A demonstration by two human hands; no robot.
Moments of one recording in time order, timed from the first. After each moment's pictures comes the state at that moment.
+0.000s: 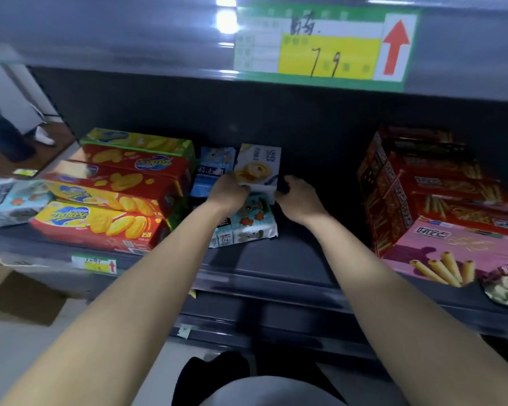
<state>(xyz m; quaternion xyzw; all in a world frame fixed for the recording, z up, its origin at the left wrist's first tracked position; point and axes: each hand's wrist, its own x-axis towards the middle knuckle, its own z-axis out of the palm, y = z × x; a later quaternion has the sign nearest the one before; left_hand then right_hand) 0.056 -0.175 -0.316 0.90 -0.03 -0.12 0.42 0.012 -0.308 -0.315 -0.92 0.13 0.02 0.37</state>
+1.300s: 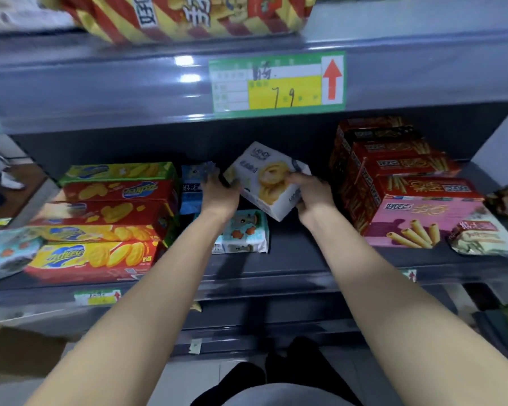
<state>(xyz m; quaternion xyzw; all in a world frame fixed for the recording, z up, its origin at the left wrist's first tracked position) 0.046 -0.180 -0.298 0.85 -0.02 -0.07 0.53 0.000 -0.328 -0.315 -0.46 0.32 -0.15 0.81</state>
